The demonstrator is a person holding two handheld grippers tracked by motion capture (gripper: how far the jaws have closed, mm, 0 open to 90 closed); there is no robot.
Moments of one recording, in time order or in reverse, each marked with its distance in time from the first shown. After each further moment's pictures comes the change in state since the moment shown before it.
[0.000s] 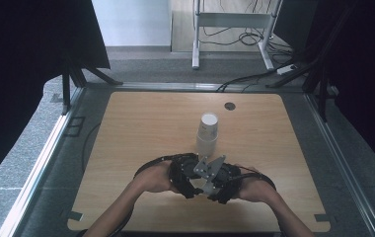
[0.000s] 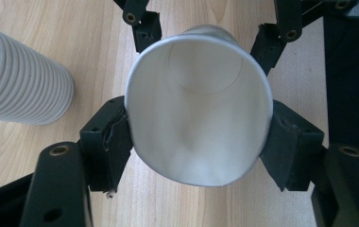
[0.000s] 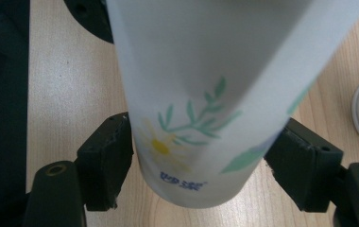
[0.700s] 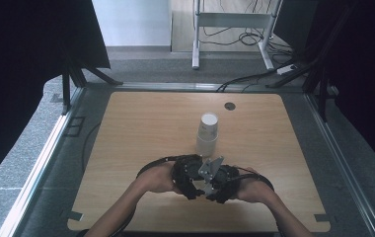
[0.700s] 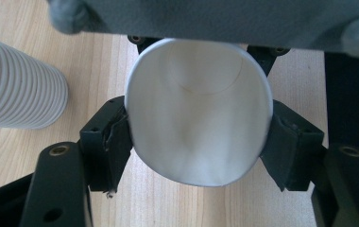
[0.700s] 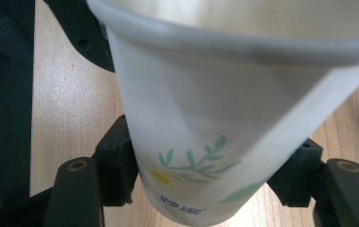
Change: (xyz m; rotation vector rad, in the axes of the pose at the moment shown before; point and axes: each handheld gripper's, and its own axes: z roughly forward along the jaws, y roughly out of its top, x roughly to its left) left arm -0.003 0.007 0.005 0.024 -0.011 0.010; right arm 0.000 0.001 0.005 0.001 0.005 -0.030
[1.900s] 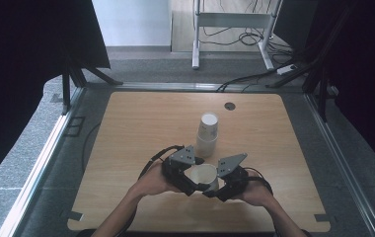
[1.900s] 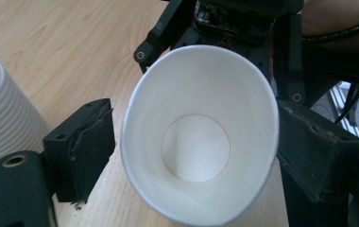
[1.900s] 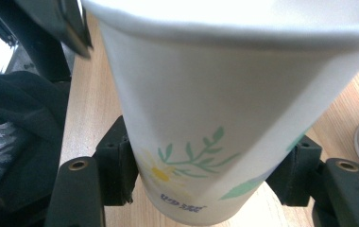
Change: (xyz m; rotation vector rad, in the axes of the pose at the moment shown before) left arm 0.013 -0.036 -0.005 -0.497 -0.097 -0.225; right arm 0.003 -0.025 -0.010 -0.379 0.015 0.154
